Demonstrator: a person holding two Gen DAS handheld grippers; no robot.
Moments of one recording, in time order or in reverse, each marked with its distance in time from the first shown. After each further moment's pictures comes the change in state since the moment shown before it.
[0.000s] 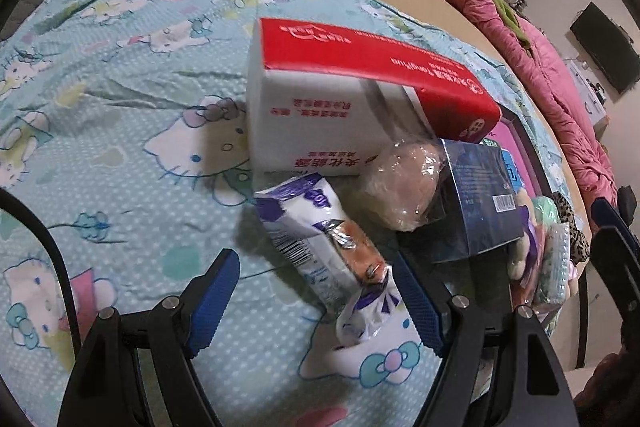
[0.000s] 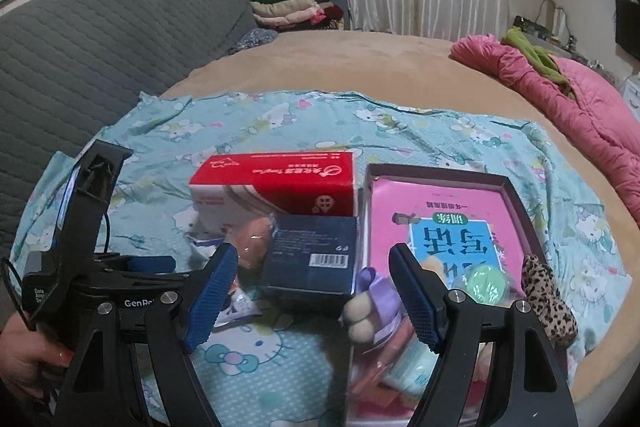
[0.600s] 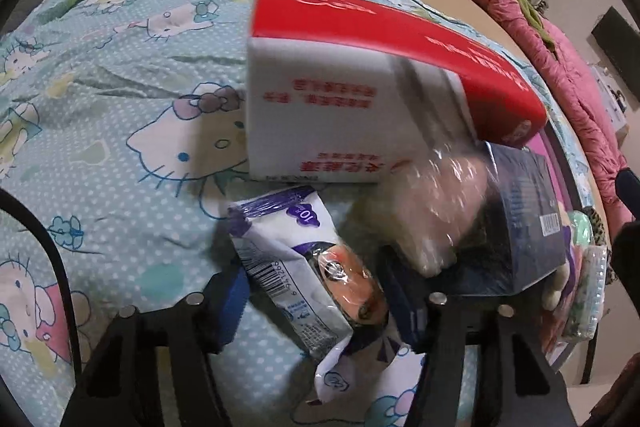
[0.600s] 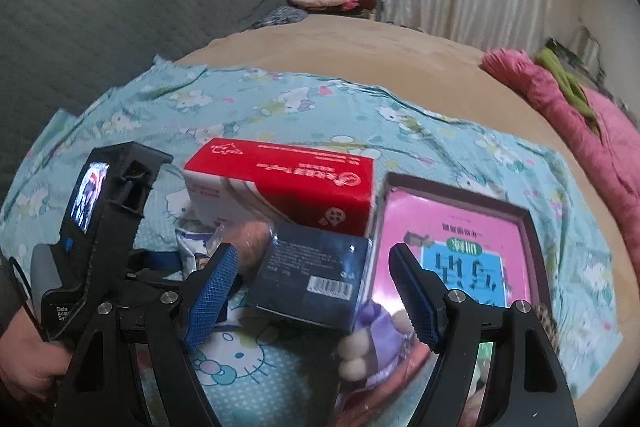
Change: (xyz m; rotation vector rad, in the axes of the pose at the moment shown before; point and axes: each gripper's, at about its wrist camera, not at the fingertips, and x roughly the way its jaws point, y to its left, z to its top) left arm 0.033 -0.001 0.006 -0.044 0.004 0.058; right arm 0.036 0.020 0.017 -0.193 0.062 0.030
